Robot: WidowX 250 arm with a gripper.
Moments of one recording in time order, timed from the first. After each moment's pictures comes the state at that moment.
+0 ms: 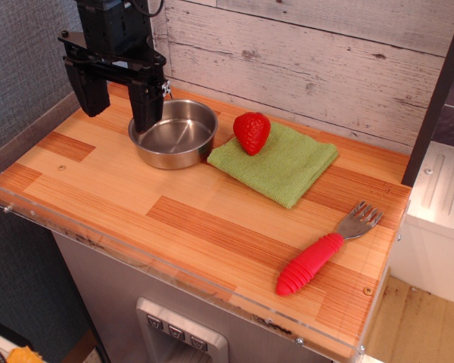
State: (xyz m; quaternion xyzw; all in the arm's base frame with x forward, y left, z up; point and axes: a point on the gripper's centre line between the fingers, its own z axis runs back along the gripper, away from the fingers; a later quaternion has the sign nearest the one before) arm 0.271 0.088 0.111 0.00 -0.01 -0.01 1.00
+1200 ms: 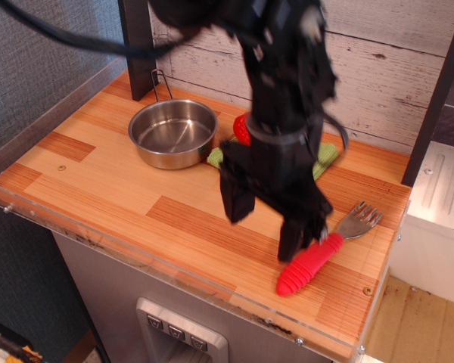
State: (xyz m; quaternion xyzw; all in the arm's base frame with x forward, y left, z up) arm 0.249 -0.077 0.054 0.00 -0.03 -0.17 0.99
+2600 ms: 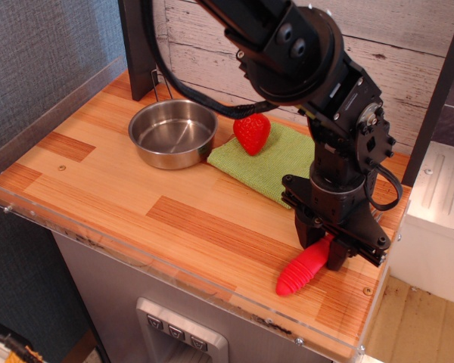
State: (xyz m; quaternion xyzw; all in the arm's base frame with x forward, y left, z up) arm 0.281 -0.111 0.006 -0.01 -0.07 -0.17 0.98
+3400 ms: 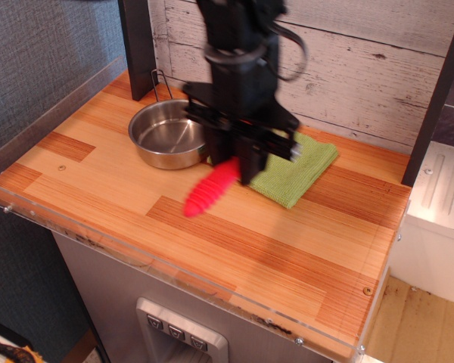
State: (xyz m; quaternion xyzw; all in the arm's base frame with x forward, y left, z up) arm 0.268 -0.010 0.103 -0.01 -0.05 -0.06 1.00
